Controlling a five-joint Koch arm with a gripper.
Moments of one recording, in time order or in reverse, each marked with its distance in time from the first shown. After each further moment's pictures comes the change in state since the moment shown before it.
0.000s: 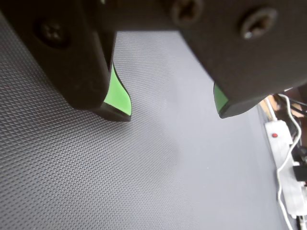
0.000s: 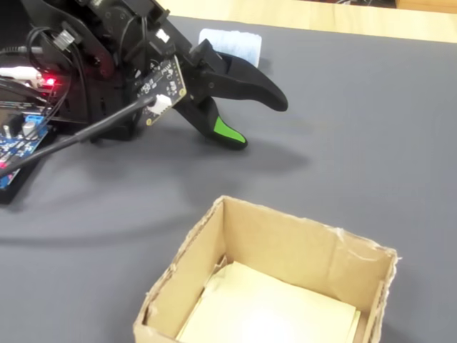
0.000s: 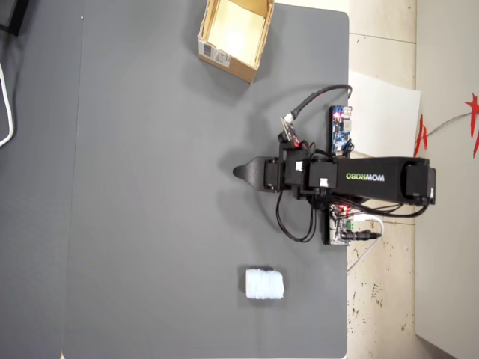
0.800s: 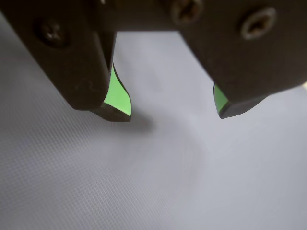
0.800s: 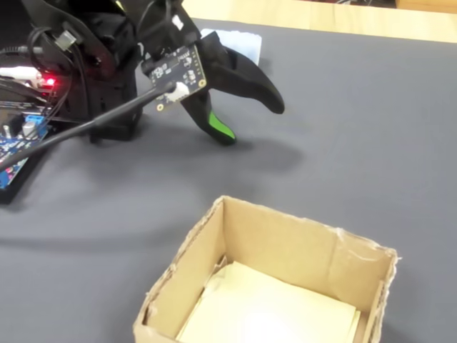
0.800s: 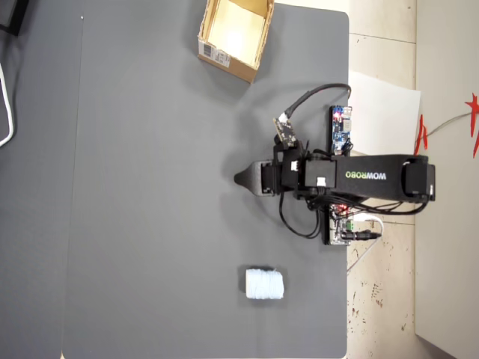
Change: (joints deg) arm -3.6 0.0 -14.9 29.9 5.1
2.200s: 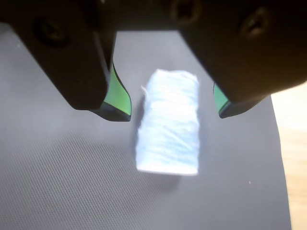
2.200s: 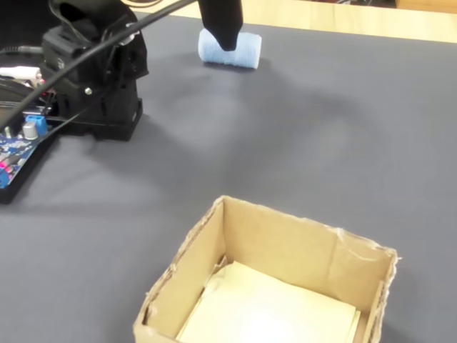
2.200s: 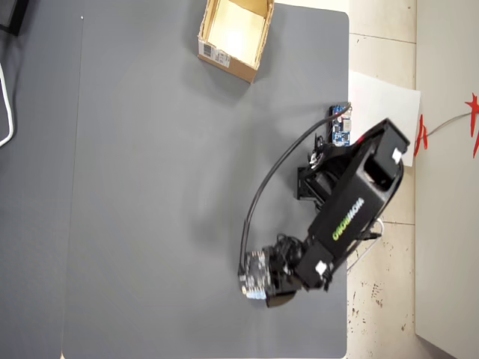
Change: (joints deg) arm -56.4 -29.6 -39.6 21.9 27.6
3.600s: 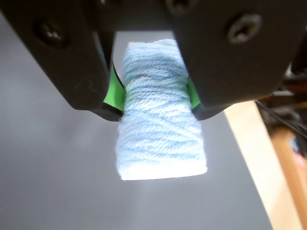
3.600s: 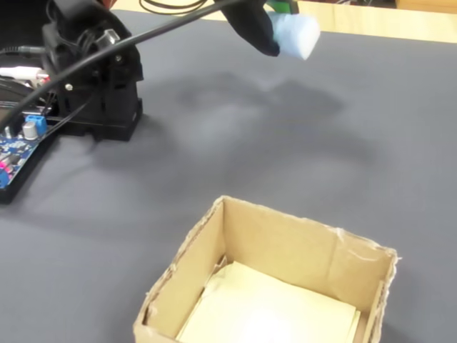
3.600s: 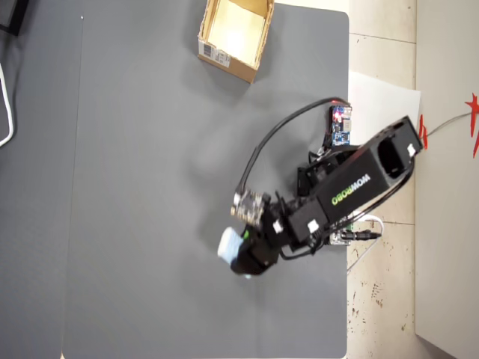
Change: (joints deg) arm 25.1 15.9 15.4 -23.9 -19.4
